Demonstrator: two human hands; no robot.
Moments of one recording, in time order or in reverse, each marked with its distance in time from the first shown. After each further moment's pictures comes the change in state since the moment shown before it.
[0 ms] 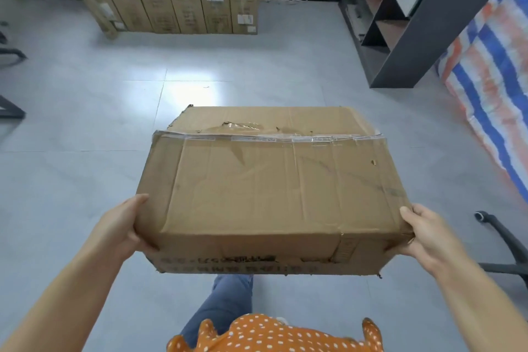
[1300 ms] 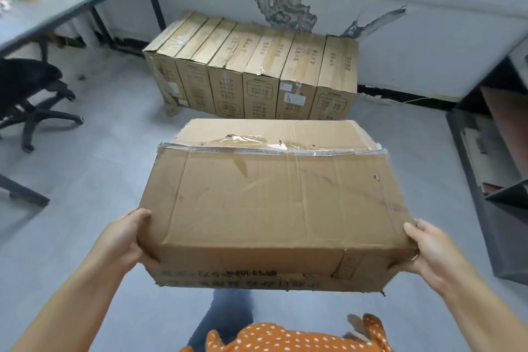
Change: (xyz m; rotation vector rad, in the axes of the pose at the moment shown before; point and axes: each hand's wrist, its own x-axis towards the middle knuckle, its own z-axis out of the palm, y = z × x) left_hand 0.461 0.614 0.176 -0.244 0.145 0.113; right_hand 0.497 -0.549 0.539 -0.176 -0.241 -0.067
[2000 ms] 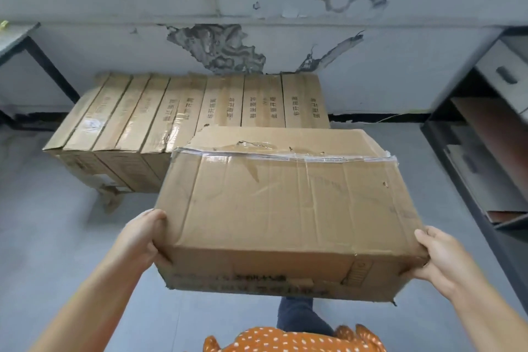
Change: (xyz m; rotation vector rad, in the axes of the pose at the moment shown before) left_hand 0.309 0.288 0.347 0.277 -0.108 0.028; right_hand 0.319 -0.255 0.082 0.190 0.236 0.047
